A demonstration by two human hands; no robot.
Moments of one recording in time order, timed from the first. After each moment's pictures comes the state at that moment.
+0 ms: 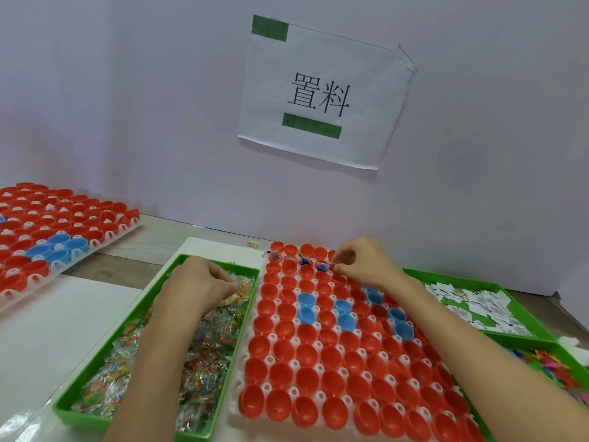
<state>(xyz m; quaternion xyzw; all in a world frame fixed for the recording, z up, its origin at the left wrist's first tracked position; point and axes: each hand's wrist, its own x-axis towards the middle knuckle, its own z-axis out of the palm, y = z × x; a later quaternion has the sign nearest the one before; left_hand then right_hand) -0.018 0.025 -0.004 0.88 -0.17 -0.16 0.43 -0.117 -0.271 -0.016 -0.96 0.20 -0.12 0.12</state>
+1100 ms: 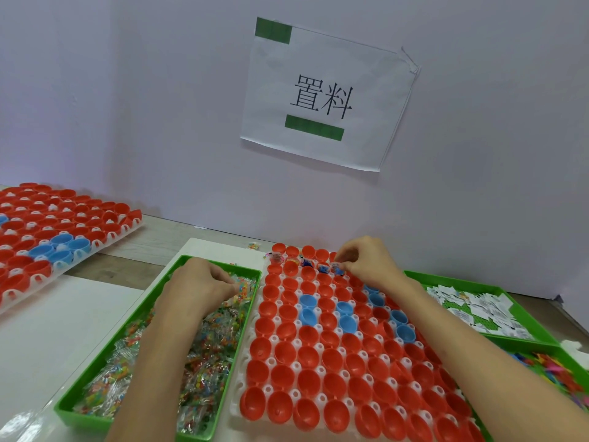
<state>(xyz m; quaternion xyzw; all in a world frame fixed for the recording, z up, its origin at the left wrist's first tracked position) -0.017 0.026 -0.004 0.87 -0.16 -0.16 0.43 -0.114 -0.273 -0.015 -0.95 0.21 -0.16 0.14</state>
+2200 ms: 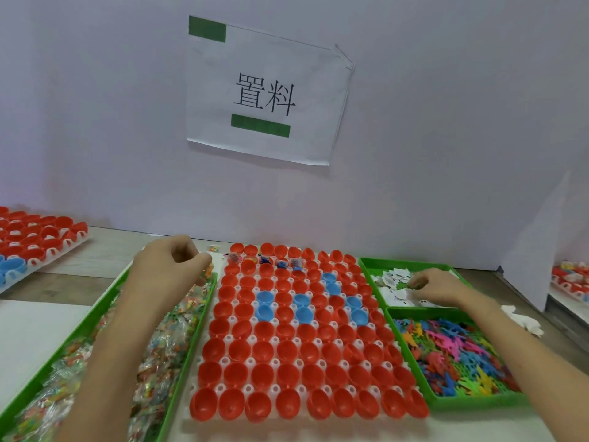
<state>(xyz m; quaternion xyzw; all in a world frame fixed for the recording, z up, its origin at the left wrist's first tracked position) -0.044 0.009 0.021 0.82 -0.23 -0.05 0.52 -0.288 -0.374 -0.010 -0.88 0.46 0.02 0.13</state>
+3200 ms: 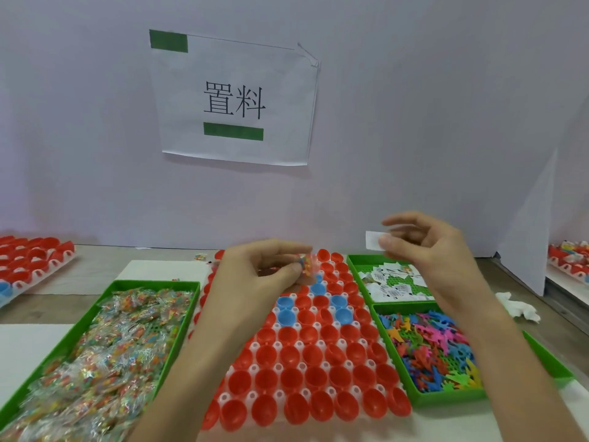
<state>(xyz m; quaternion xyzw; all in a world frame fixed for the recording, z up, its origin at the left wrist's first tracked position) -0.150 -0.049 0.051 0.63 -0.40 -0.17 0.64 -0.301 -0.253 0.057 -0.72 0.20 -0.41 0.52</state>
